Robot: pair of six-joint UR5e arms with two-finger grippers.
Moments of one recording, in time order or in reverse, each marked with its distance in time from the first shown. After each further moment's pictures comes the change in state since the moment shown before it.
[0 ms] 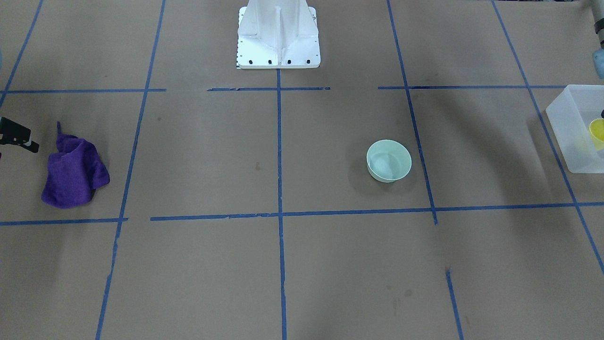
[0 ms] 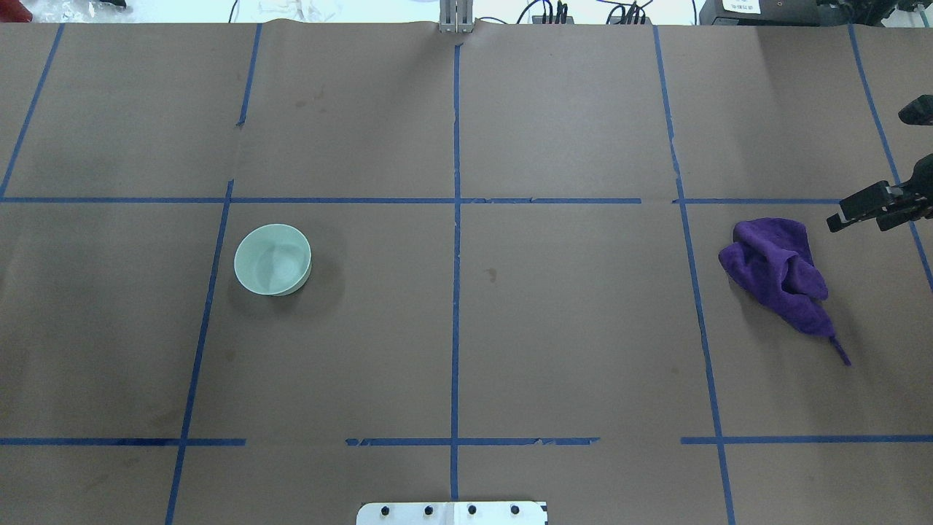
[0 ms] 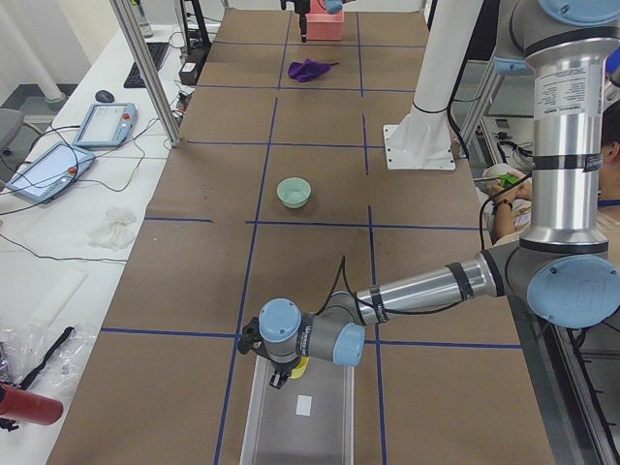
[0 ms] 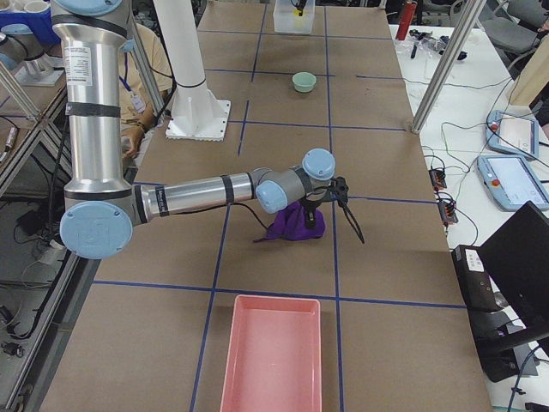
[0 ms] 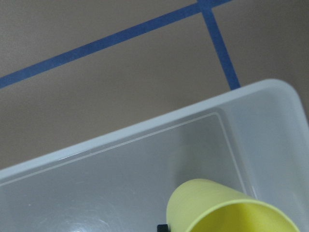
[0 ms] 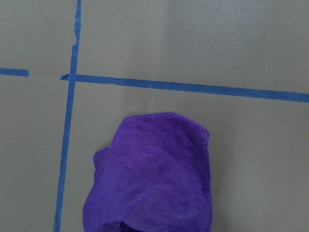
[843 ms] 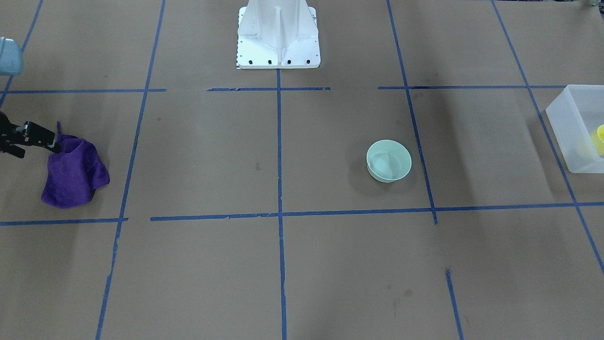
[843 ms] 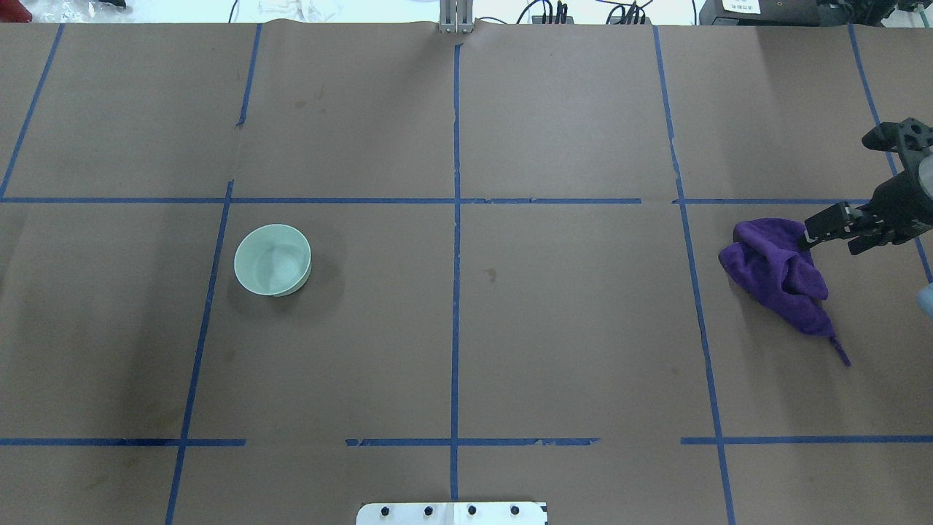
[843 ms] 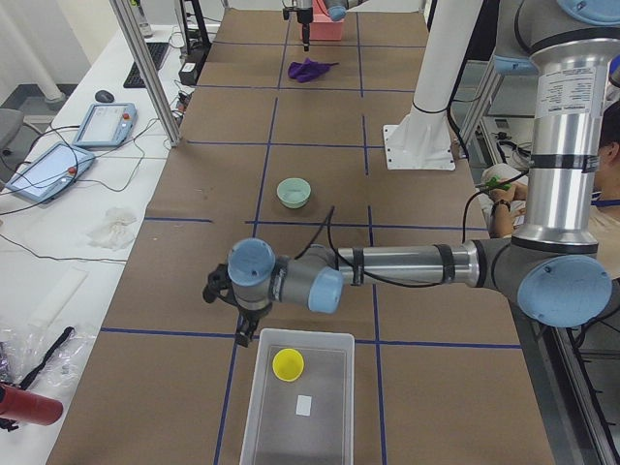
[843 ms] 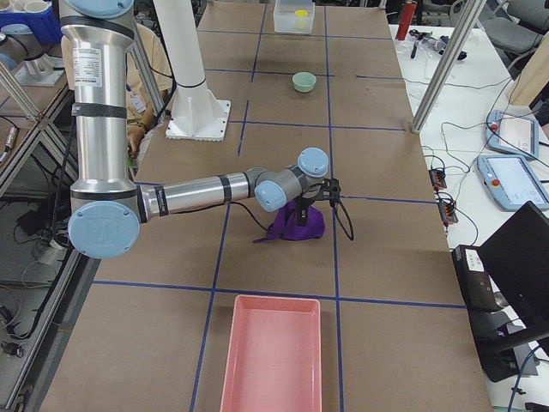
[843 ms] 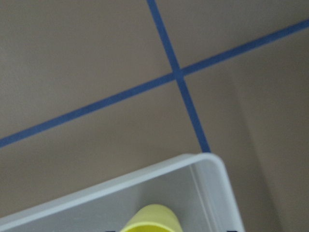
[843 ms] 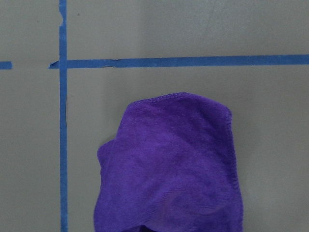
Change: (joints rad) left arm -0.111 -0.132 -0.304 0.353 -0.098 -0.124; right arm -0.128 -0.009 0.000 0.092 -0.061 0.250
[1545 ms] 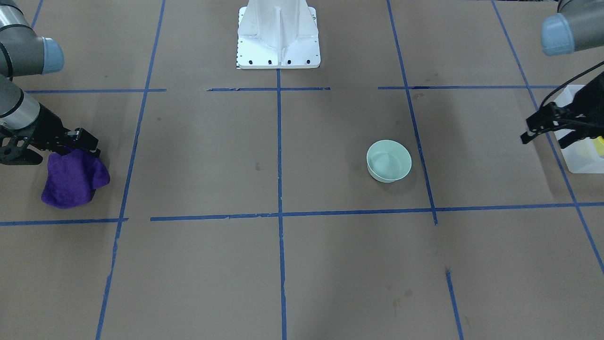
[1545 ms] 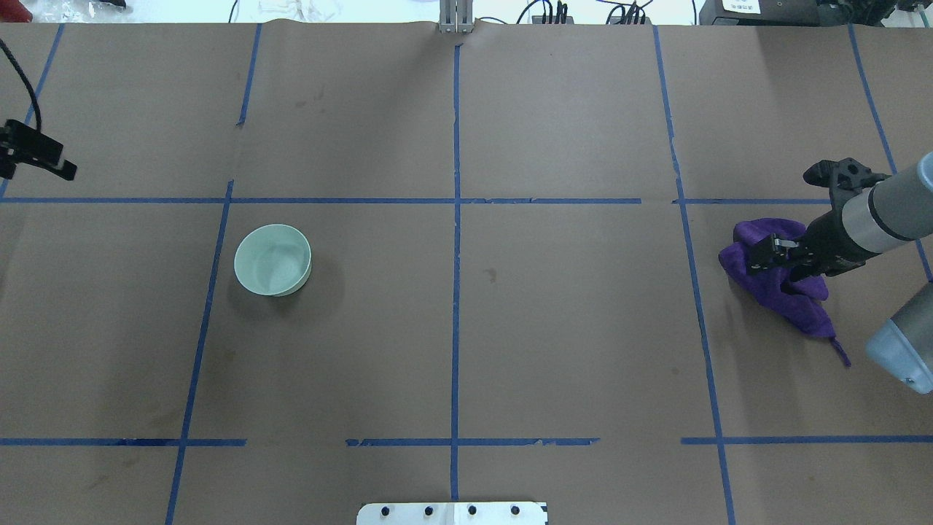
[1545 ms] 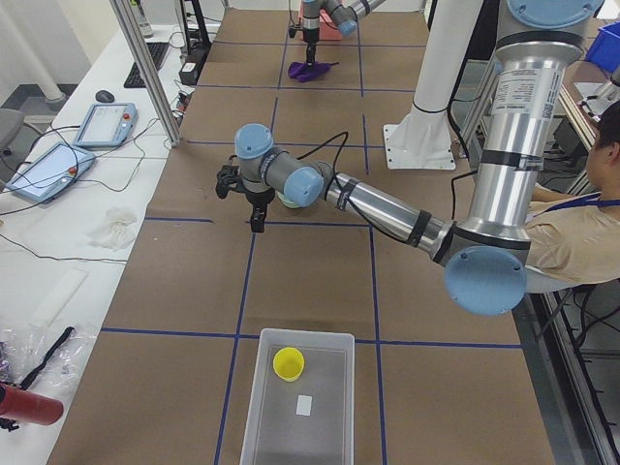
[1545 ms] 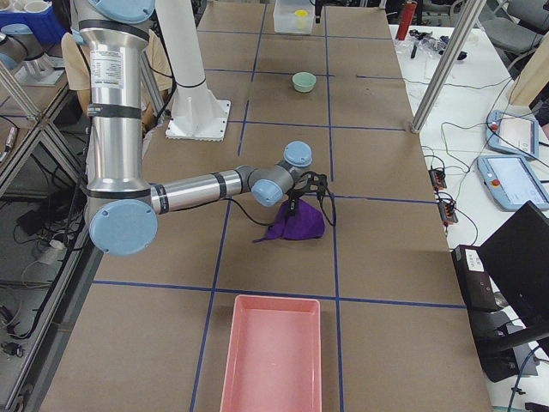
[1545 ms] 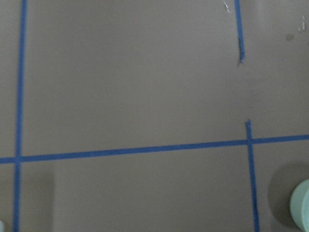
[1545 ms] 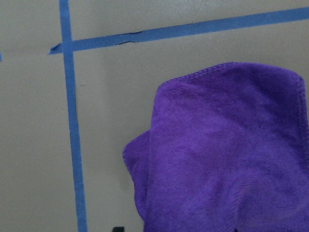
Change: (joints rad) left arm 0.401 -0.077 -0.260 0.000 0.049 -0.640; right arm -0.161 -0.001 0.001 0.116 -0.166 0.265
